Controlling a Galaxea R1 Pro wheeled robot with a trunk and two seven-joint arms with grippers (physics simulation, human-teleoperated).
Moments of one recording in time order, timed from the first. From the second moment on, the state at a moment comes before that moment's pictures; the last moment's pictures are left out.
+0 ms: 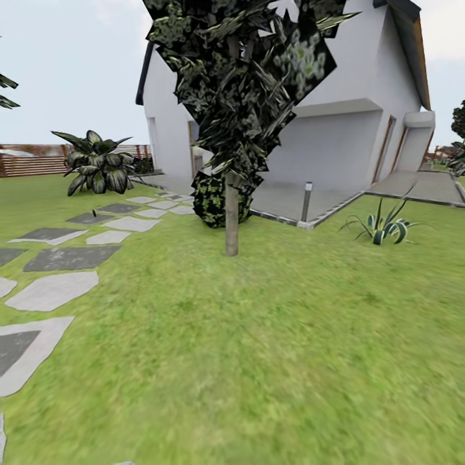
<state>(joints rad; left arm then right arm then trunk) -0.21 0.08 0.09 -0.36 0.02 -0.20 0.03 -0.04 -0.10 0.00 -0.54 0.00 -0.32 0.00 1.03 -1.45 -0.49</state>
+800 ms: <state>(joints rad) -0.21 0.08 0.09 -0.36 0.02 -0.20 0.03 -0.04 -0.09 0.00 -0.54 0.00 -0.32 0.00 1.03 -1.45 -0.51</state>
